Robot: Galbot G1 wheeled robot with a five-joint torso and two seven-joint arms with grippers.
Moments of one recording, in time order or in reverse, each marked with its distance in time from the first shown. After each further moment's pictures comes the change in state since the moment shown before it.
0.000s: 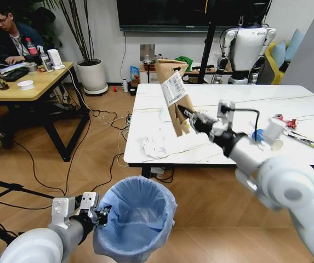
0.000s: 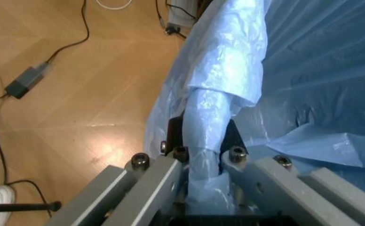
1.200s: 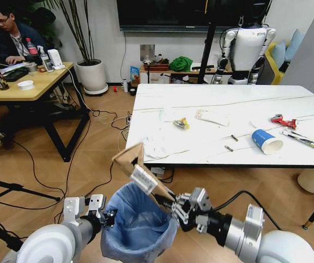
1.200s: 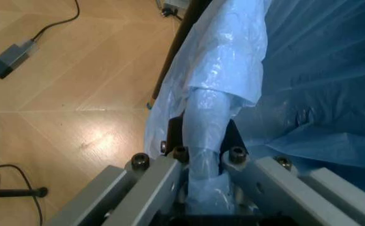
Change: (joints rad) left arm -0.089 -0.039 0.117 0.062 -0.046 0.000 -0.073; right arm -0.568 0.014 -0.061 0.048 -0.844 0.025 -0.495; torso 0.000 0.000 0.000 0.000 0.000
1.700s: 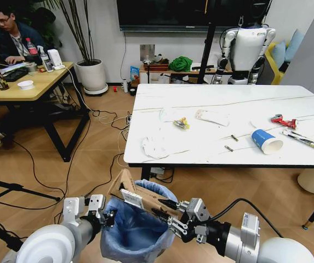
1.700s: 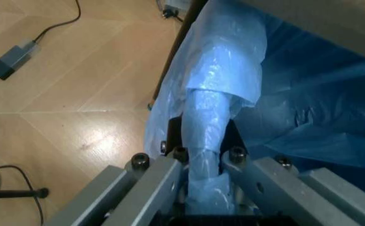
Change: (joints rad) left arm 0.000 0.001 -0.005 -0.004 0.000 0.000 -0.001; right arm -0.009 -0.005 0.020 -0.001 0.016 -0.028 -0.012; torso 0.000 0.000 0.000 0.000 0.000
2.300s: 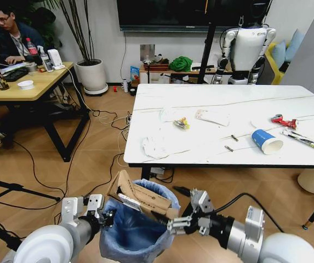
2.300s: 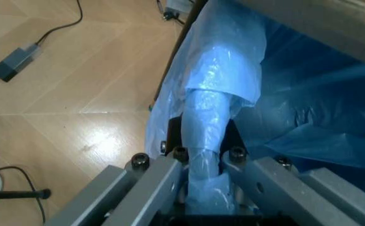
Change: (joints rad) left arm 0.008 0.011 -0.021 -0.010 -0.013 0.000 -0.002; right arm -0.034 0.018 0.003 0.000 0.041 -0.032 0.044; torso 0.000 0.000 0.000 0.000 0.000
